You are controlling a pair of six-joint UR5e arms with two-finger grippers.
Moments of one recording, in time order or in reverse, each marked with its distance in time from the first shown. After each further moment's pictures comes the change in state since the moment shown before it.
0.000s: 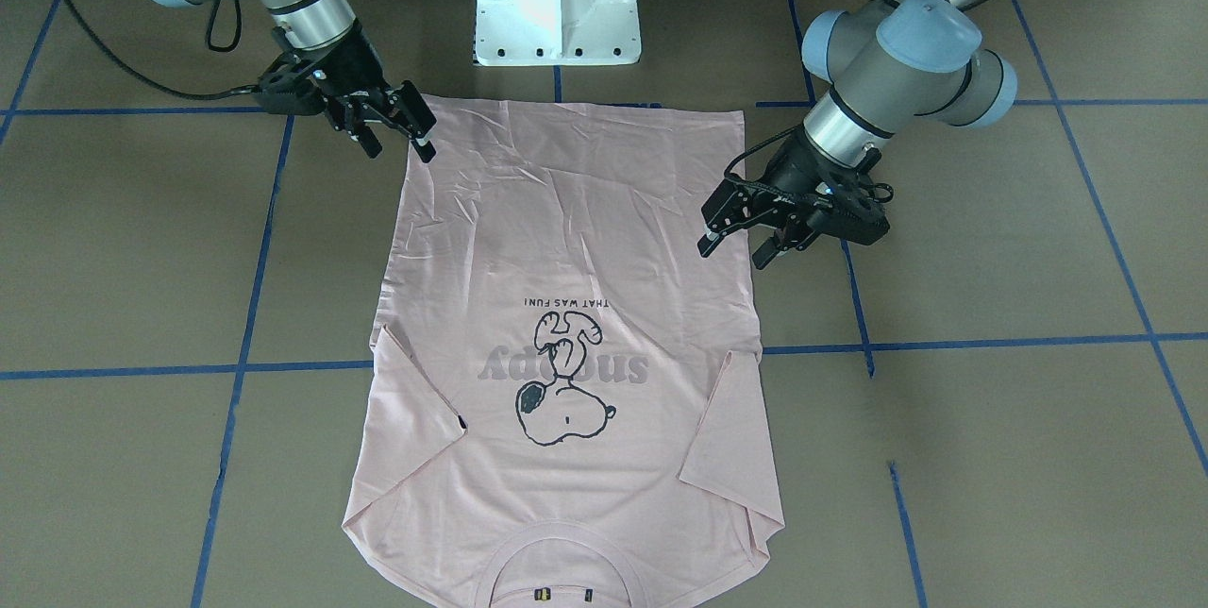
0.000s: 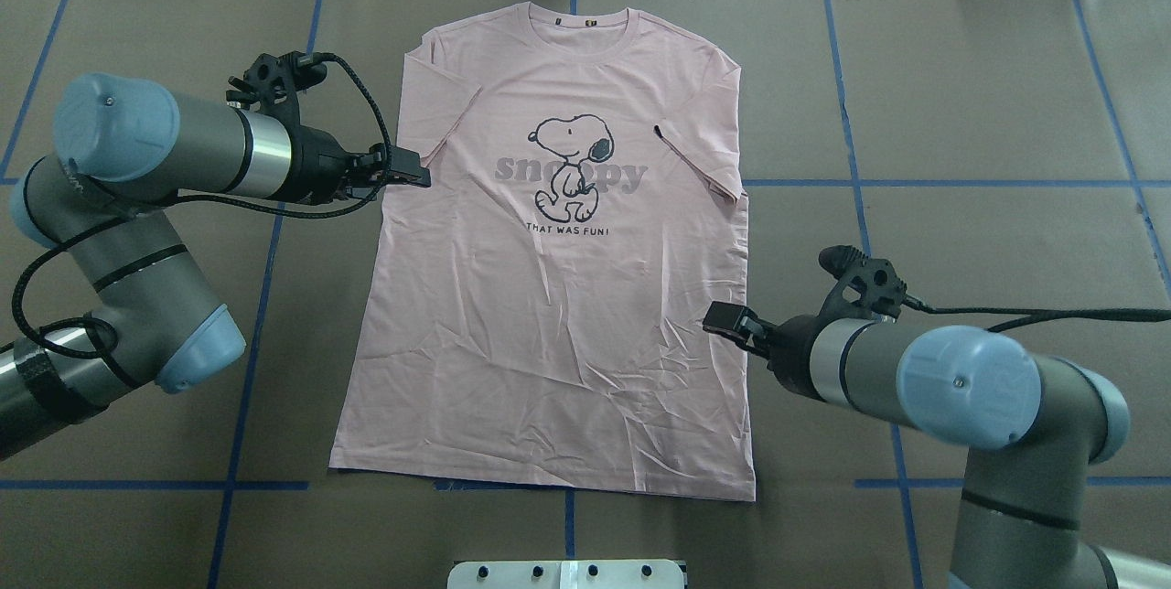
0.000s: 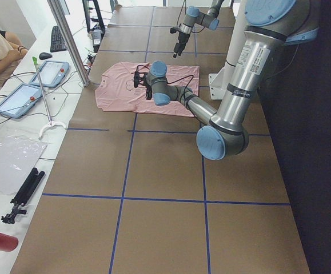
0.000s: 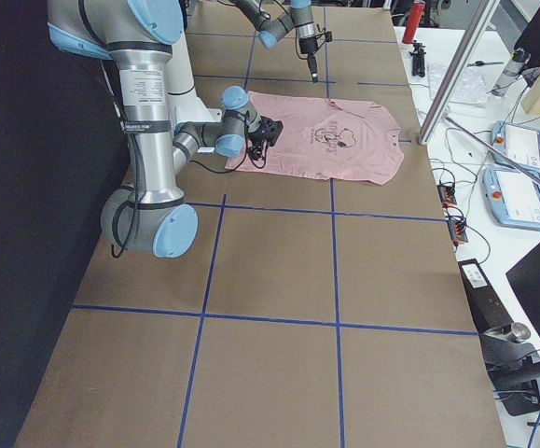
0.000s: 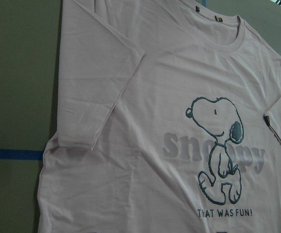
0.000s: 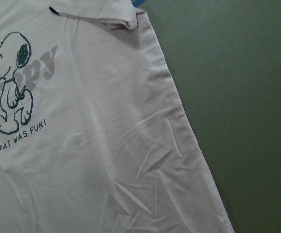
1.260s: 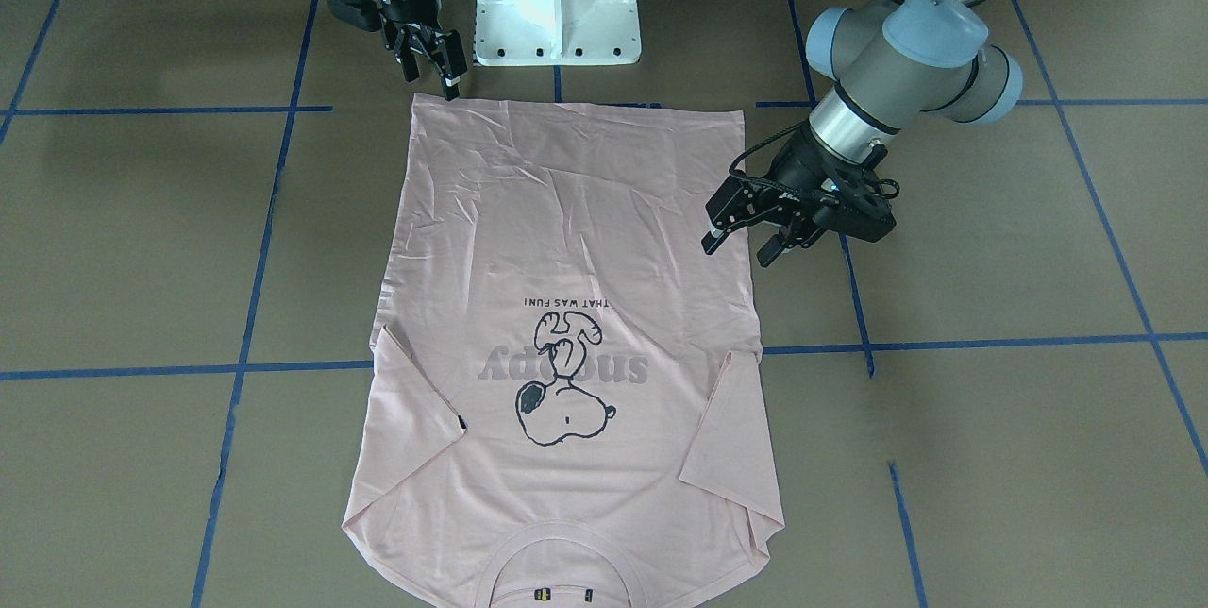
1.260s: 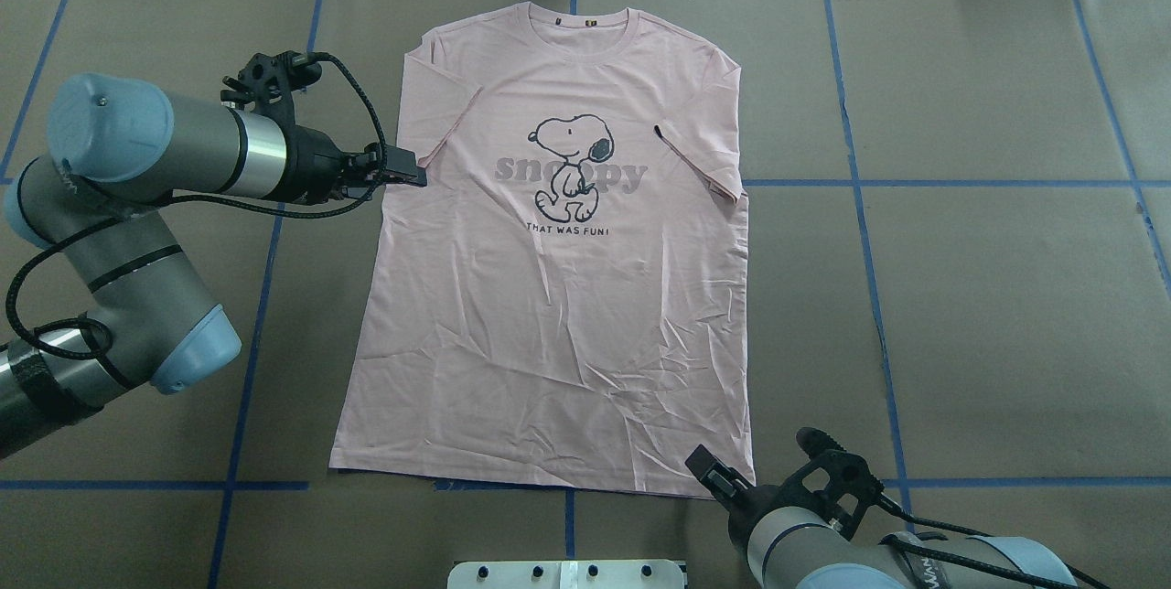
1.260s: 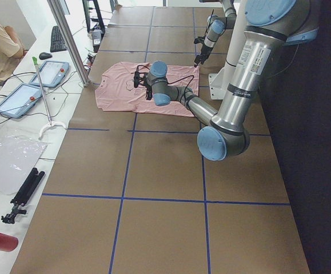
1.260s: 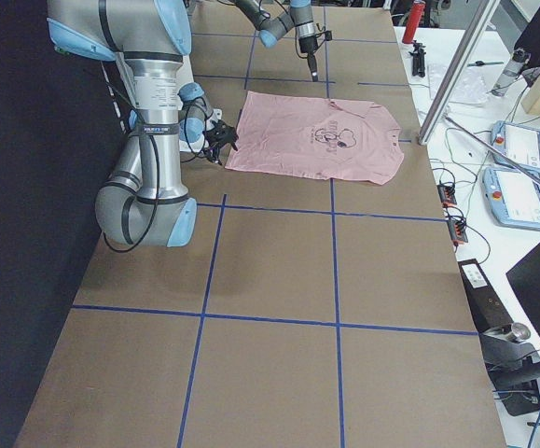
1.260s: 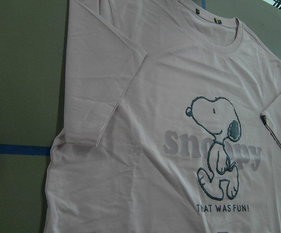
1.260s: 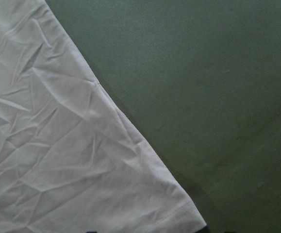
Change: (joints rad) left arm -0.002 0.005 -0.001 0.000 0.002 -0.002; right arm -0.321 0.032 0.062 -0.395 -0.232 0.436
